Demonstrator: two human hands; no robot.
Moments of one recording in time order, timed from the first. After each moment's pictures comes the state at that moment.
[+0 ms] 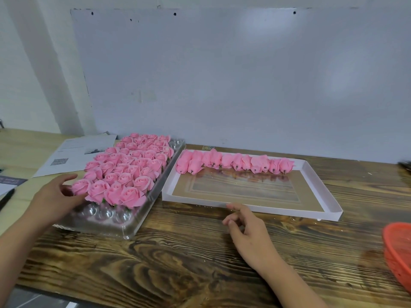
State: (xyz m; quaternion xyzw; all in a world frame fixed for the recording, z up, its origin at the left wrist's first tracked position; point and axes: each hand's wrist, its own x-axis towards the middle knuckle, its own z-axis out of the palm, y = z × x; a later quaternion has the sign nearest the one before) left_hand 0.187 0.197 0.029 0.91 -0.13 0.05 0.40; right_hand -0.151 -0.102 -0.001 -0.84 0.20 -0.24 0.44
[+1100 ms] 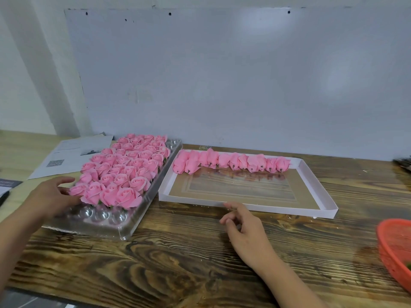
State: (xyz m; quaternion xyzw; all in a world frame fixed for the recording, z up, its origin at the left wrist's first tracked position) left_hand 0.209 0.196 0.034 0.92 -0.11 -0.01 0.37; right_hand -0.150 -0.104 -0.004 -0.84 0.20 -0.24 0.44
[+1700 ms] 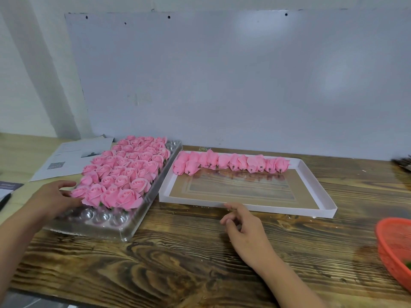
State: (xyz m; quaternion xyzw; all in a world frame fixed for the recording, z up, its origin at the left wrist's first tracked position) left_hand 0.202 0.194 0.040 0.91 -0.08 -0.05 0.40; right_hand -0.149 -0.104 -0.004 -0.84 0.20 -0.24 0.44
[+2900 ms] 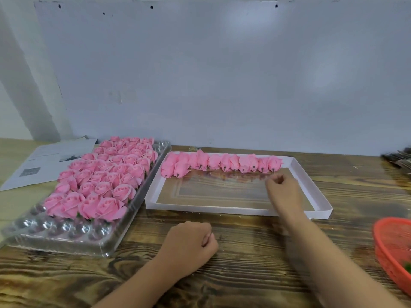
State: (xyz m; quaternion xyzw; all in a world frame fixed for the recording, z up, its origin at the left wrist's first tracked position) left_hand -0.025 0.005 -0.004 0.79 -0.56 -0.02 0.24; right_hand -0.141 -0.221 0.035 -0.69 0.44 -0.40 0.42
